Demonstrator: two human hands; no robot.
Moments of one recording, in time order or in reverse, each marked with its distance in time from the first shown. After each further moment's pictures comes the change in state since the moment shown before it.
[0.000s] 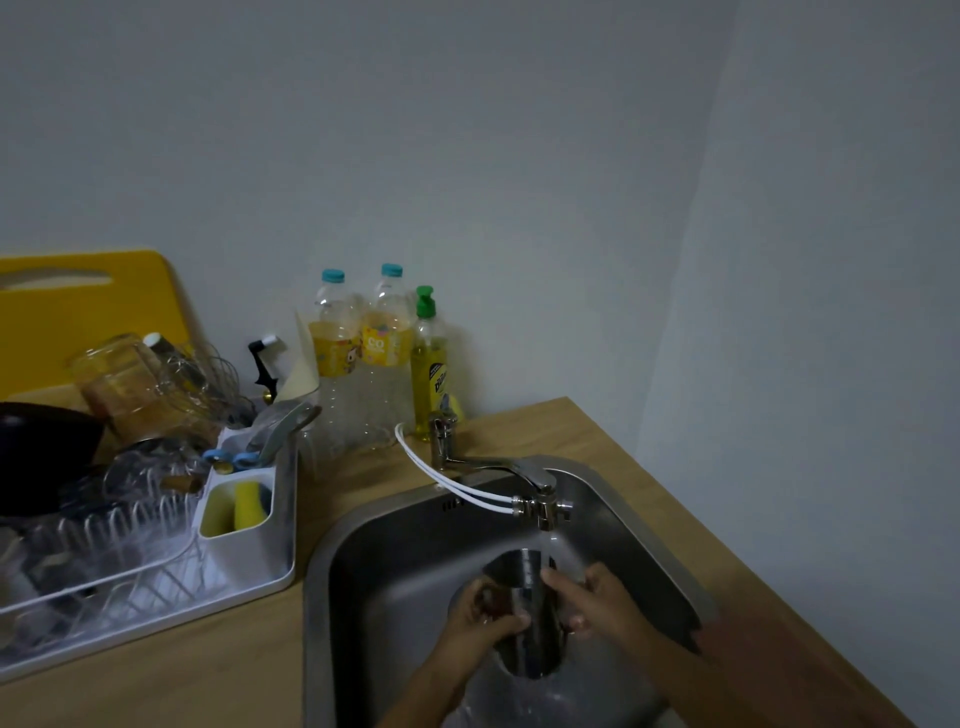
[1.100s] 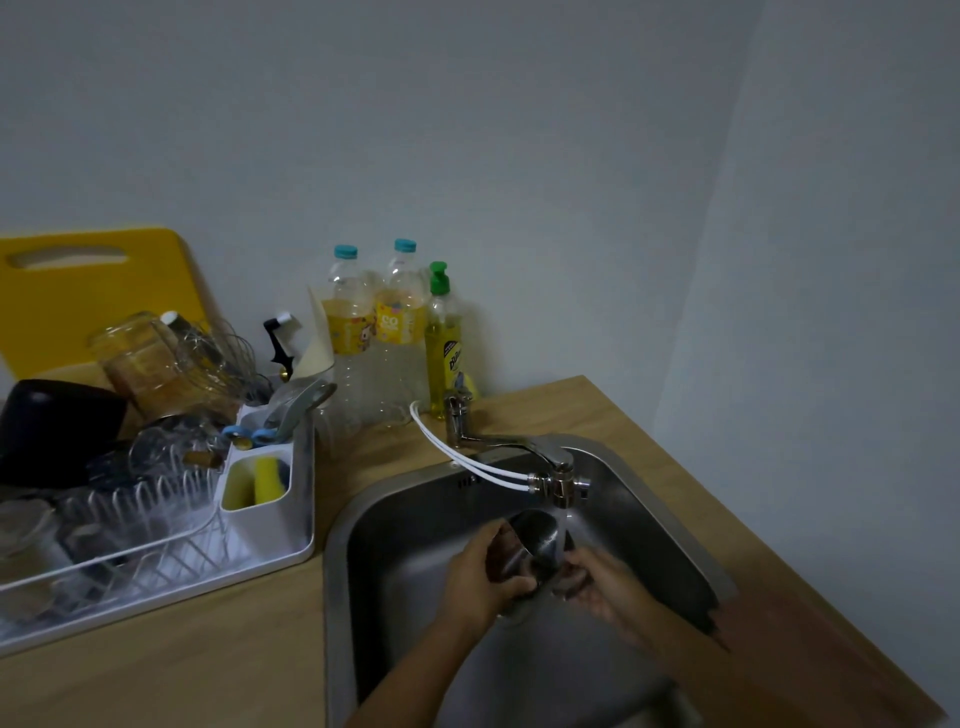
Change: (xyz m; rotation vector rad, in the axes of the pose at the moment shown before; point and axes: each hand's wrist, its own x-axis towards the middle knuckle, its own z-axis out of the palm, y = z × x) left_hand 0.011 0.012 -0.009 0.500 0.188 0.228; right_hand 0.014 0.012 0.004 0.272 -0.046 0.096
